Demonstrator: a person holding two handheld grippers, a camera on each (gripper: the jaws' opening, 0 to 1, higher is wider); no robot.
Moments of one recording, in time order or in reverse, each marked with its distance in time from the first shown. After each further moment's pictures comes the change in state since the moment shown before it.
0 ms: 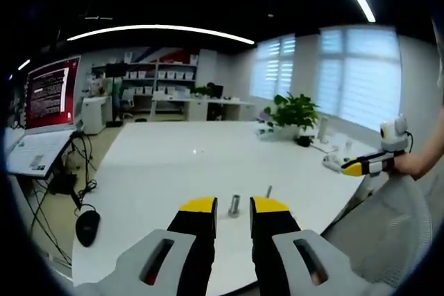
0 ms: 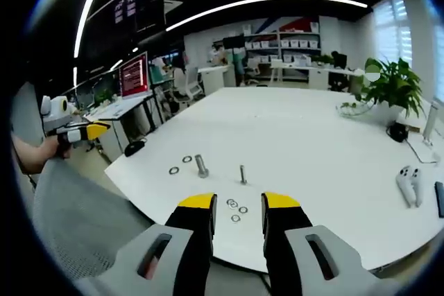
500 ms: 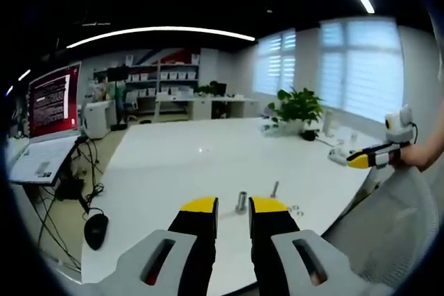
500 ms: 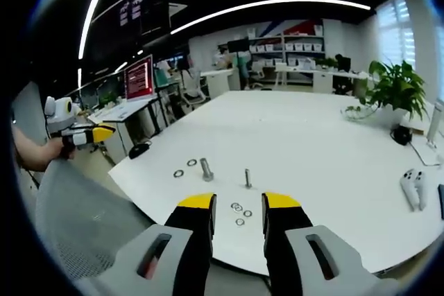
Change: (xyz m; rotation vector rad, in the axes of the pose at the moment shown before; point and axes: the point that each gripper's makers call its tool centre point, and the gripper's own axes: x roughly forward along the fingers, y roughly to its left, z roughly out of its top) left arm 0.000 0.002 -0.004 0.056 0.036 0.032; right arm 0.001 0.003 0.004 -0.002 -0.027 0.027
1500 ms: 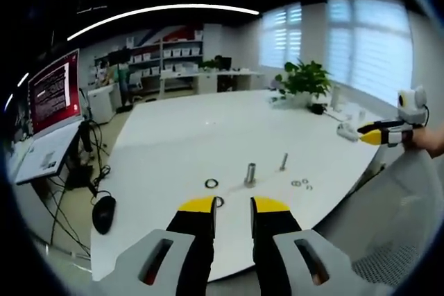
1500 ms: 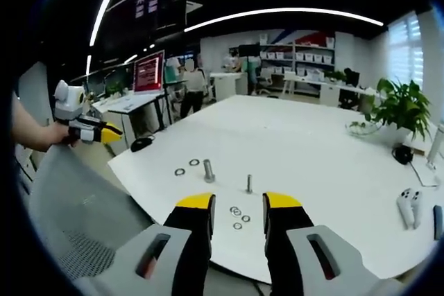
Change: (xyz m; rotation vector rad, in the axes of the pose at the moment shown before) left arm 0.001 0.010 -0.031 0.013 0.164 0.049; right arm 0.000 0.007 0.005 -0.104 -0.027 0.011
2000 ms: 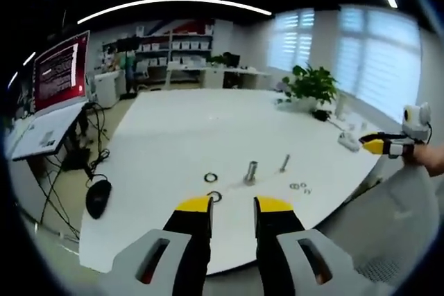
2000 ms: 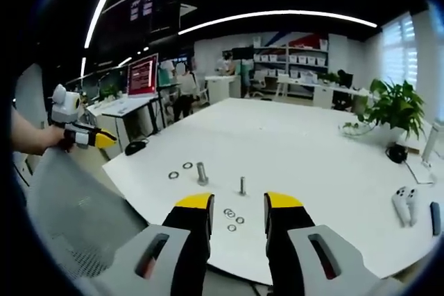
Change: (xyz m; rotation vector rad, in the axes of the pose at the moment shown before) left arm -0.001 0.007 -0.006 -0.133 -0.002 -0.009; right arm -0.003 -0.008 0.002 0.022 -0.016 -0.038
